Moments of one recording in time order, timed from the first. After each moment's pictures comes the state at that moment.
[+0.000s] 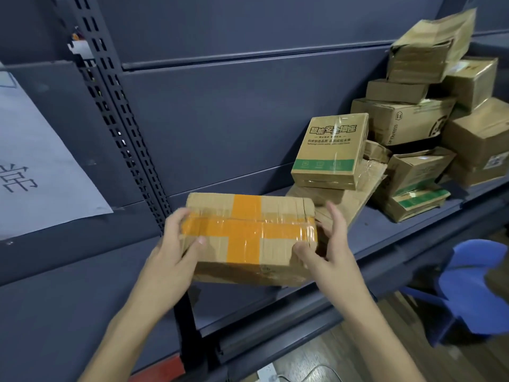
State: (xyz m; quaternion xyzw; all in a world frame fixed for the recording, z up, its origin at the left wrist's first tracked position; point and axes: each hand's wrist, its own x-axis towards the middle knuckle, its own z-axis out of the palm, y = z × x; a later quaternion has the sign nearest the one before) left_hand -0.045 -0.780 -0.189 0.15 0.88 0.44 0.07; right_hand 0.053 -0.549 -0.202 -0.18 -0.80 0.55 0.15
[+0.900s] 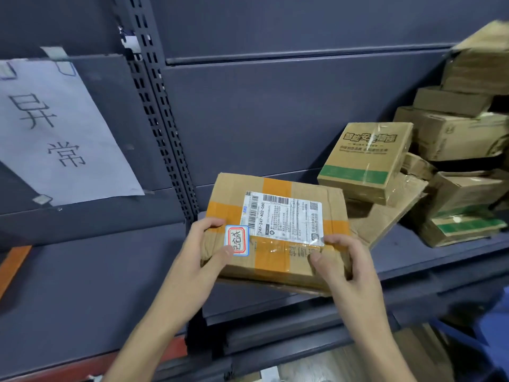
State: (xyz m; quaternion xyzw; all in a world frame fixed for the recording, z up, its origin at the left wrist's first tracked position) left_hand -0.005 -0.758 -0.183 0.10 0.82 0.55 0.06; right_hand 0.063 -0.537 -0.214 -0.16 -0.79 0.56 0.21
